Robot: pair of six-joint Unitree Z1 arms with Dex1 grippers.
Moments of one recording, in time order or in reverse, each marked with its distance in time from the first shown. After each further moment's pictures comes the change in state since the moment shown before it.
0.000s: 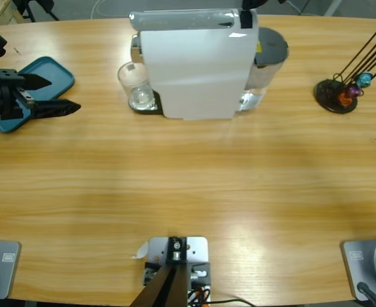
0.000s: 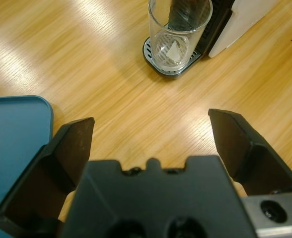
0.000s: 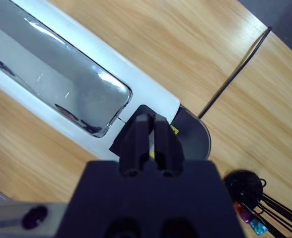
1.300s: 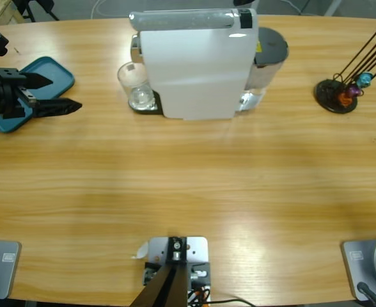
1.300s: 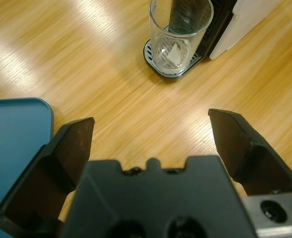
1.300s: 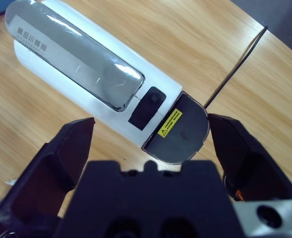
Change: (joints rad) arm 0 0.000 0.009 0.005 -0.021 0.000 0.000; arm 1 0.009 -0.073 -0.066 0.101 0.027 0.045
